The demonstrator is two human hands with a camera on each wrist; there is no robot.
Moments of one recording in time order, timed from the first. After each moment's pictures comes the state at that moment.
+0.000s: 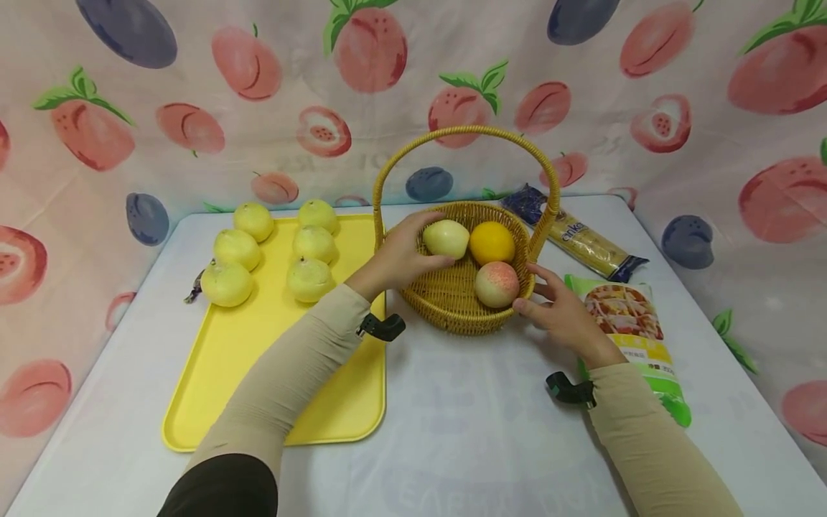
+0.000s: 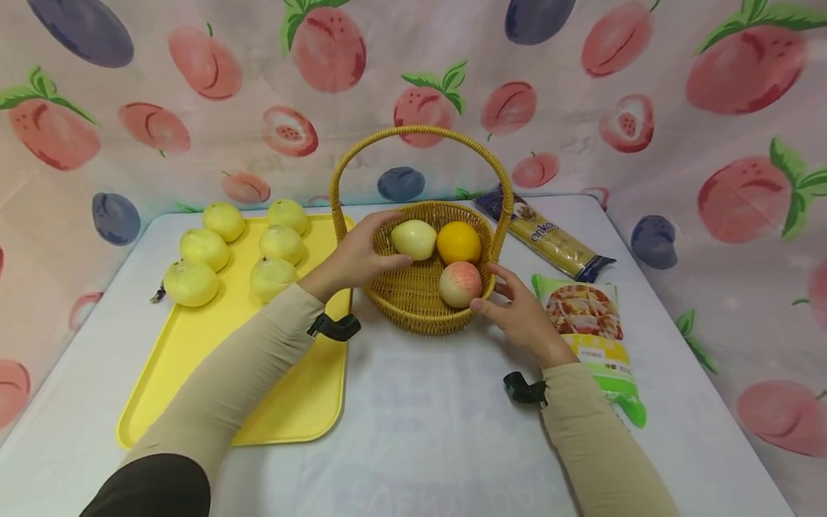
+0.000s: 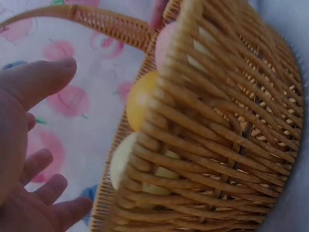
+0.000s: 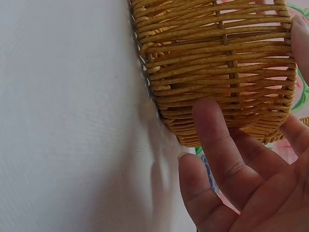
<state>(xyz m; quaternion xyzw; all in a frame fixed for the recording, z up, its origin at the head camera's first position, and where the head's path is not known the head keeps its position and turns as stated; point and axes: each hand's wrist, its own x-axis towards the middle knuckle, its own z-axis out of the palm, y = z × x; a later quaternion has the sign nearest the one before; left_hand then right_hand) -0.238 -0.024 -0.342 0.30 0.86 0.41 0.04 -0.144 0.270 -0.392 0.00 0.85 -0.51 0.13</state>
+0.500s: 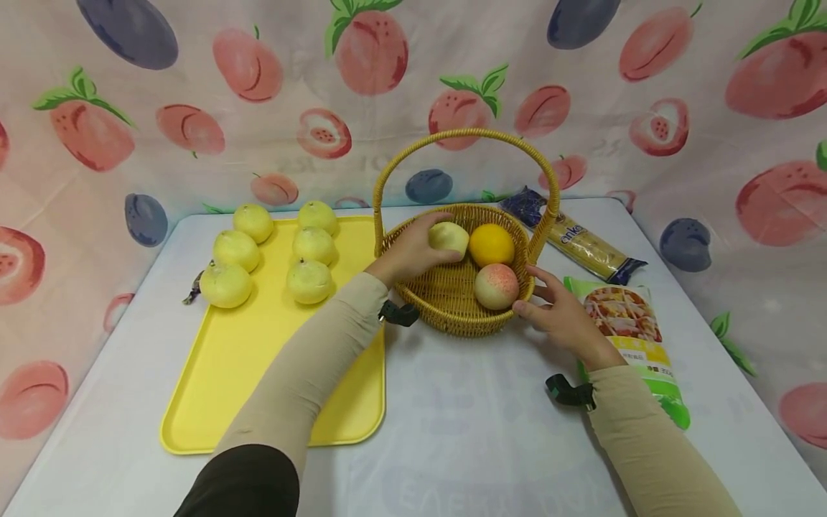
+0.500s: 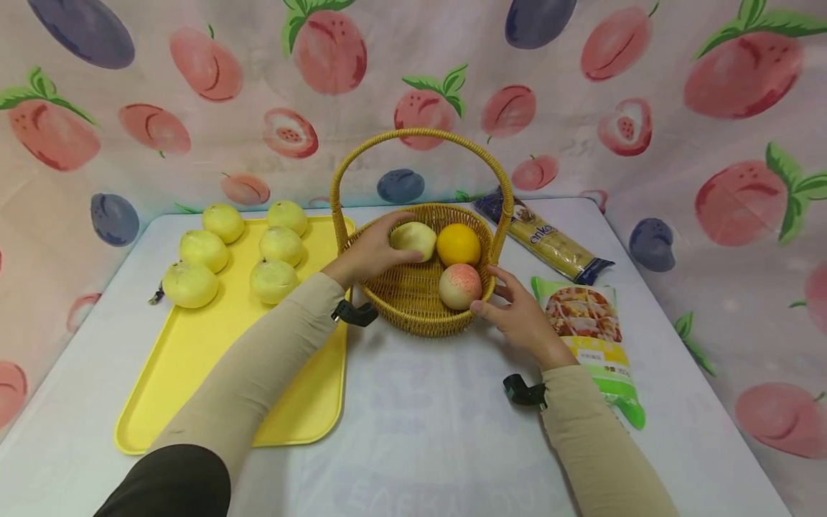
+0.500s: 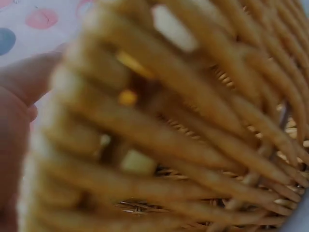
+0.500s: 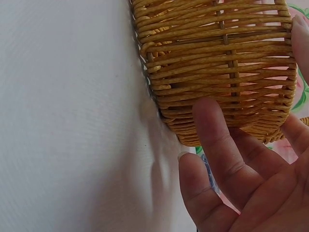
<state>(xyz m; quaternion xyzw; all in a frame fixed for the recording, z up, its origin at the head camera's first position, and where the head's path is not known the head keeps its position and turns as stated) -0.268 -0.005 -0.364 0.25 0.86 0.44 0.09 -0.143 0.270 -0.393 -0.01 0.85 -0.51 0.12</state>
